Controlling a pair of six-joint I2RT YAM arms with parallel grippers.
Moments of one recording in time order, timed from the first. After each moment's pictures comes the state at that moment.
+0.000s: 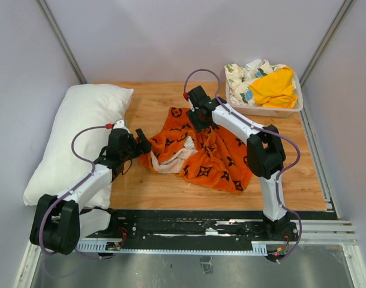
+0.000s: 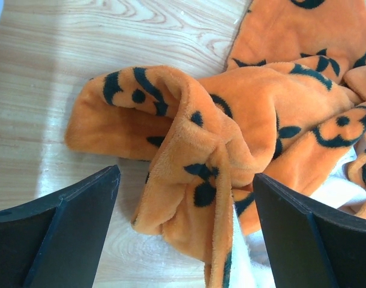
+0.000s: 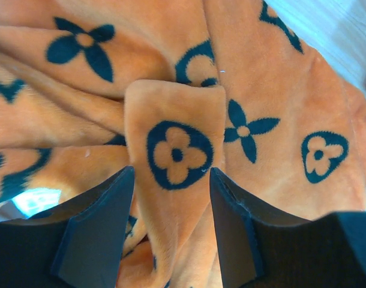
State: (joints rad) left arm -0.25 1.15 0.54 0.02 -0.08 -0.55; right arm 0.59 2.09 1.80 -0.73 0.18 0.00
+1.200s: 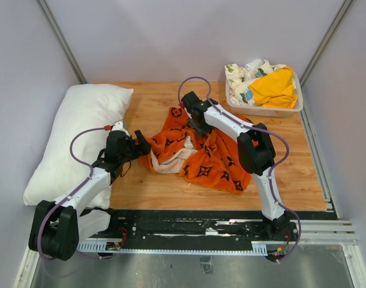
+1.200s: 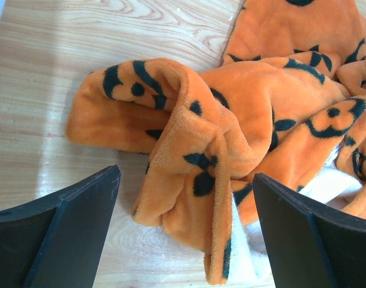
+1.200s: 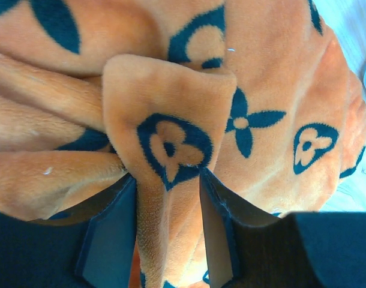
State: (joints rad) left arm -0.24 1.09 0.51 0.02 -0.06 -0.54; right arm 0.63 2.24 1.92 -0.90 0.32 -0.11
